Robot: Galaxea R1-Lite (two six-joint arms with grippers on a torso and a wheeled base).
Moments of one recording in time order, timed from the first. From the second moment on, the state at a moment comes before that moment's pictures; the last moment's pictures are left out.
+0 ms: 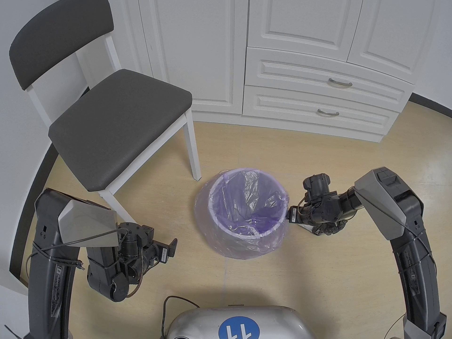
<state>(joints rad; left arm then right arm) -0.32 2.52 -0.58 -1.53 0.15 0.11 0.24 2.68 -1.70 -0.17 0.00 0.32</state>
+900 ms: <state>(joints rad) -0.34 2.52 -0.56 -1.53 0.25 0.04 0.23 2.59 -1.67 -0.11 -0.06 0.33</state>
